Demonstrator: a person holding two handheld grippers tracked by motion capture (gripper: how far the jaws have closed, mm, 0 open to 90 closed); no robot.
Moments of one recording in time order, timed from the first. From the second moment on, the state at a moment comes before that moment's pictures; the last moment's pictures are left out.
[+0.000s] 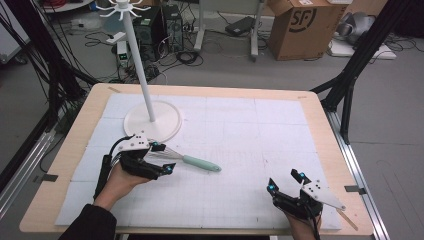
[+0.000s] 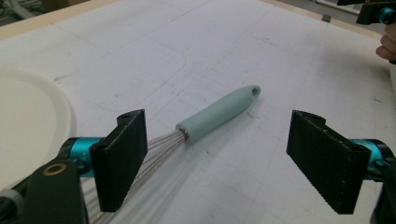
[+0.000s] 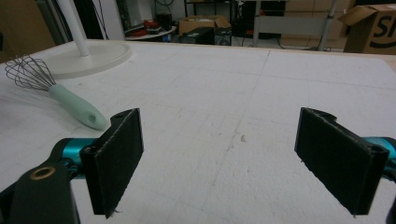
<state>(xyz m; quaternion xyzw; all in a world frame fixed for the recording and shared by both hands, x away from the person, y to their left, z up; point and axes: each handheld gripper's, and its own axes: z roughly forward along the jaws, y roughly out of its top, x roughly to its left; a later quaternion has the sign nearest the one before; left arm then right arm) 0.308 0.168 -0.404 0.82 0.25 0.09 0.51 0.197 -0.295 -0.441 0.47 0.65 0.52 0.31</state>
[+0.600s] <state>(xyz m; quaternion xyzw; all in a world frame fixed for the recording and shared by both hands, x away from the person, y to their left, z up) 0.347 0.124 -0.400 0.87 0.20 0.06 0.45 0.195 -0.299 -0.440 0.46 0.64 0.52 0.31</state>
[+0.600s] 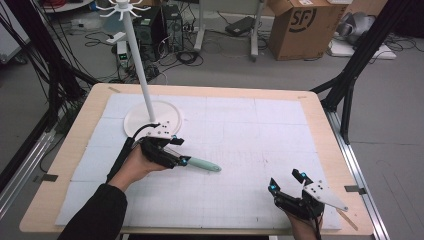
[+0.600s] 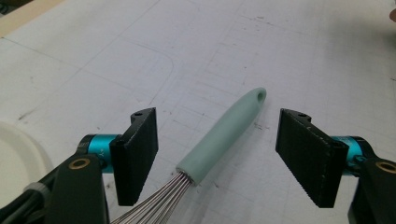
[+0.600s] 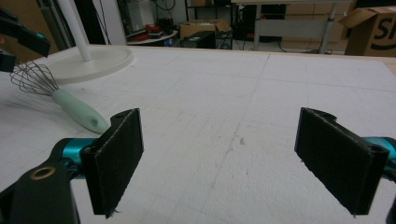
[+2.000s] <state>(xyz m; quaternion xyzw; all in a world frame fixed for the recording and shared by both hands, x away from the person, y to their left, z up) 0.361 0.065 -0.435 0.96 0.13 0.03 0.26 0.196 -0.303 -0.439 0.46 0.64 0.53 0.31</state>
